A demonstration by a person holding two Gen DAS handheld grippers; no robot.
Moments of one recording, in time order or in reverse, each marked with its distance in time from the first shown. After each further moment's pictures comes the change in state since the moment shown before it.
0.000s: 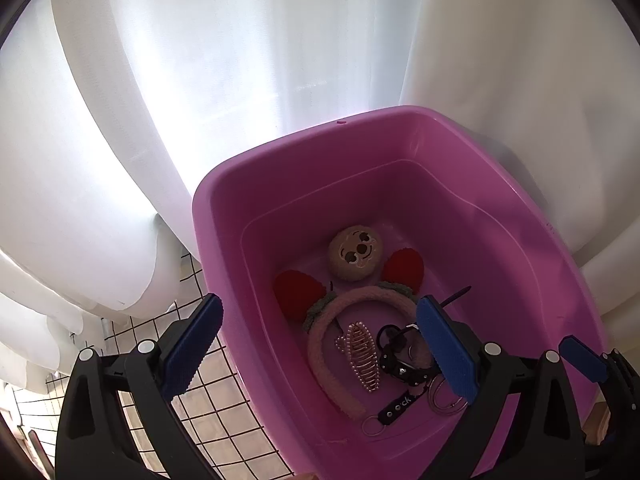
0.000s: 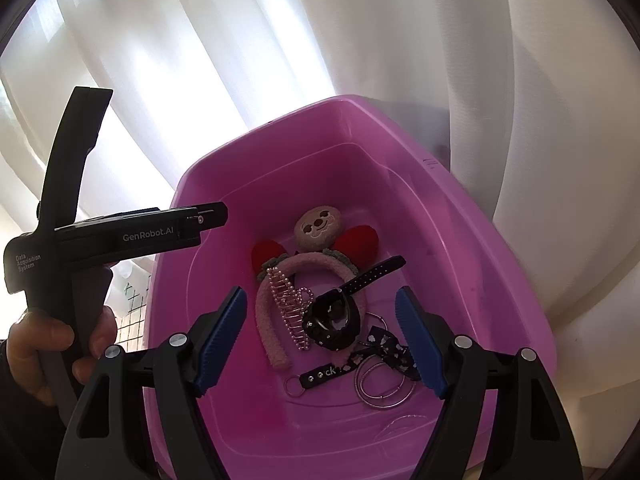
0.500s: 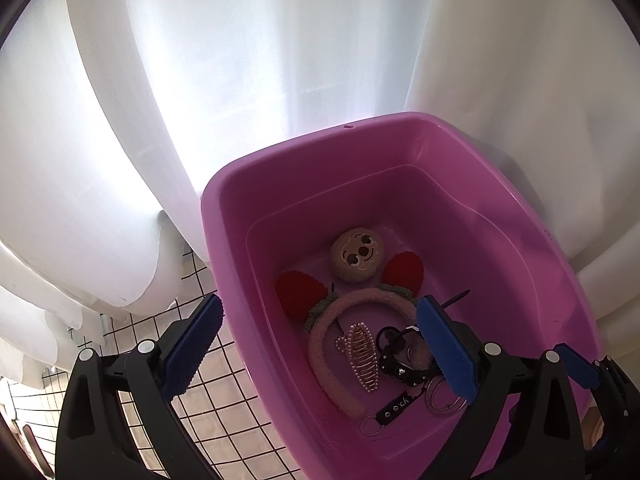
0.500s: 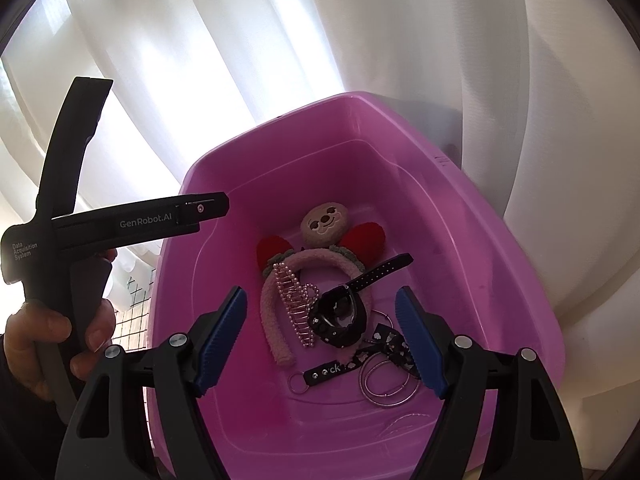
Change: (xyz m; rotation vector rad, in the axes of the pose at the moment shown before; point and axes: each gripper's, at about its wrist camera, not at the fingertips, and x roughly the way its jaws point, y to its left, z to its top) left arm -0.004 0.005 0.002 -0.024 -0.011 -0.009; right arm -0.001 0.004 0.000 -0.018 0.009 0.010
